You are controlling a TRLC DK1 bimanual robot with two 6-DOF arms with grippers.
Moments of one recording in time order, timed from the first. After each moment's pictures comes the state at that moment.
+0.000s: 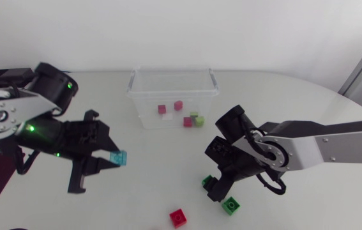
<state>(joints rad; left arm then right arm) -0.33 1.29 0.87 -0.72 0.35 1.16 0.62 1.59 0.75 -0.36 -0.05 -0.25</state>
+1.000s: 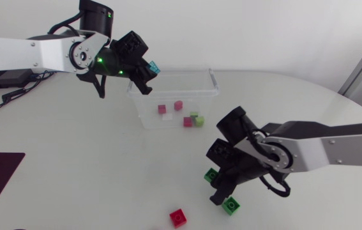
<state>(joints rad) -0.33 1.83 1.42 -0.14 0.23 0.67 0.62 1.56 0.74 -0.41 -0.07 -0.26</state>
